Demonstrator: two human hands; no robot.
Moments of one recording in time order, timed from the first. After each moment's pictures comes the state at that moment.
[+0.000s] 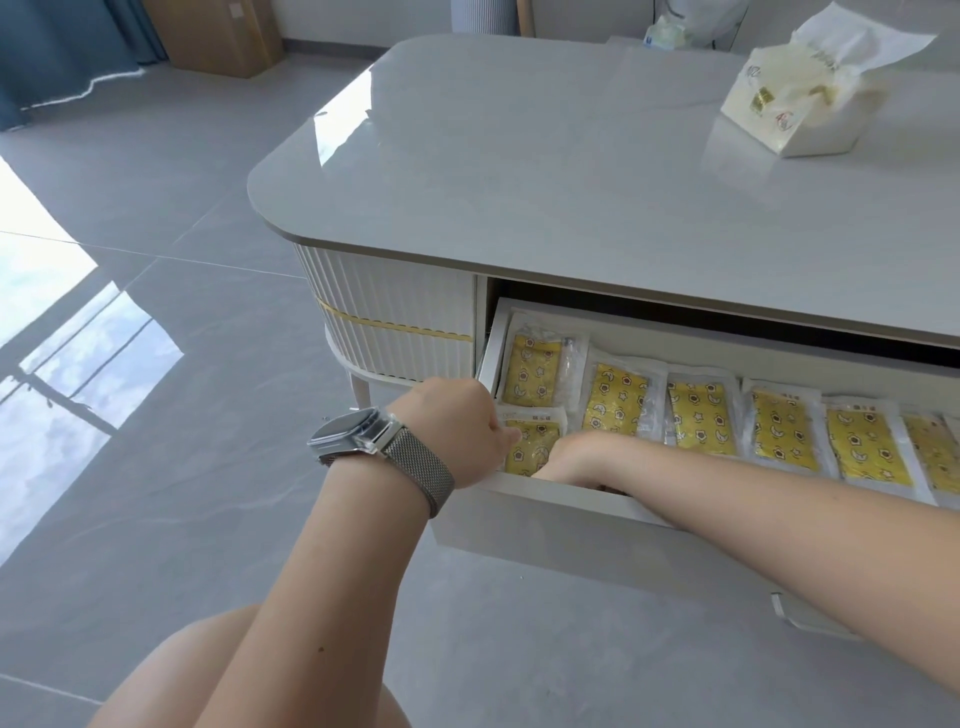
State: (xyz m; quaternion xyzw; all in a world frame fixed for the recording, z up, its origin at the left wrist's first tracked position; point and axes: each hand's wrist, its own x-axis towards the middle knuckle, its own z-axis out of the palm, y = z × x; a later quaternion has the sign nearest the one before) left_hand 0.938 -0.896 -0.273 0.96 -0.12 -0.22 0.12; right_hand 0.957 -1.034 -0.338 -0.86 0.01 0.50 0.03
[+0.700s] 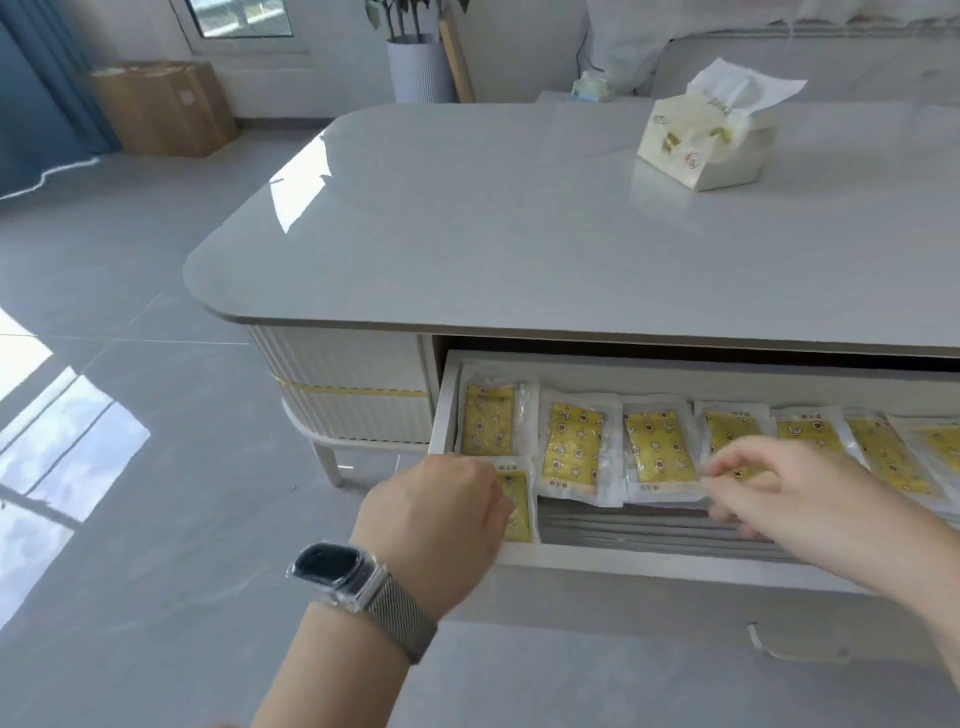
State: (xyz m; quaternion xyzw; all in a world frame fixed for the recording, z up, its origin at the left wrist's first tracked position) left_hand 0.918 -0.919 -0.281 0.96 -0.21 -0.13 0.11; right_hand 0.858 -1.170 -0.276 -0.93 0.16 0.10 0.32
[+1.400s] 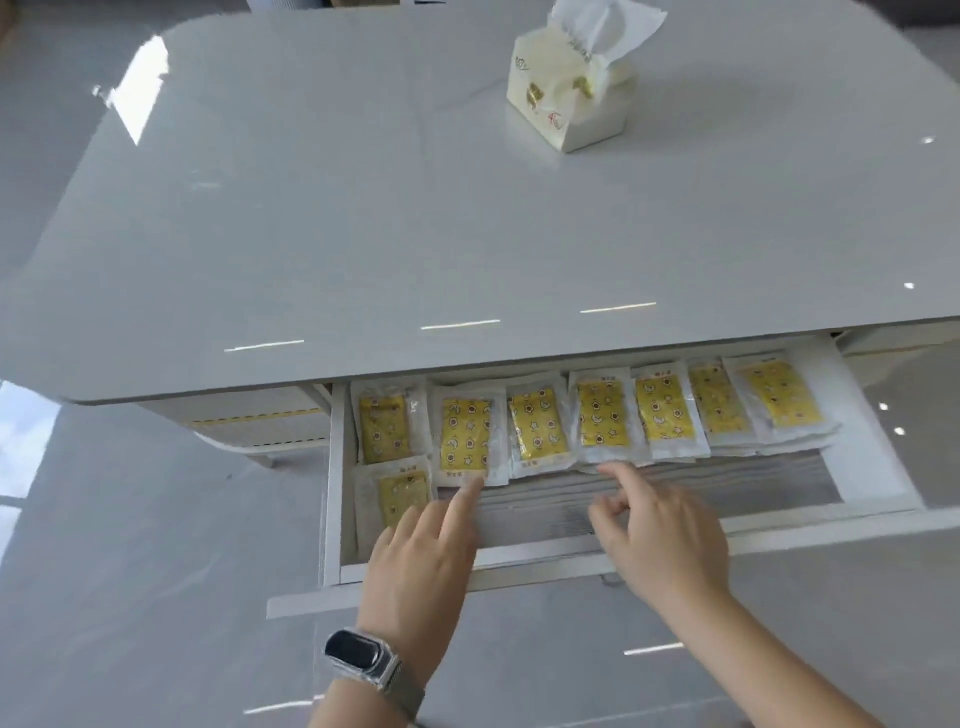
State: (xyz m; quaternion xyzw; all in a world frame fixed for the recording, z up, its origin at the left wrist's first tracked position) left_hand 0.893 -0.977 -0.286 0.95 -0.27 -0.09 0.13; right_hand 0.828 -1.190 -0.298 -0.96 0.25 0.02 0.13
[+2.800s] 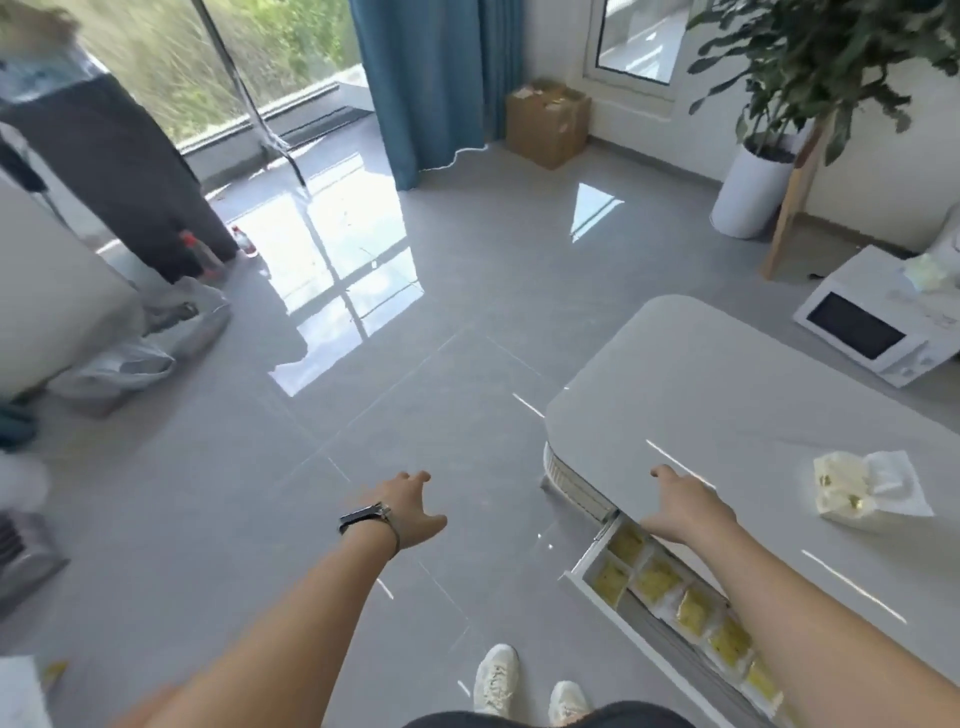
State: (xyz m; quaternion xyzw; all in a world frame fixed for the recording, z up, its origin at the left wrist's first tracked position) left_hand 0.818 -0.664 0.223 0.91 0.24 -0.30 0.16; right_hand 0.969 -0.970 0.215 -0.94 -0.06 0.33 0.02
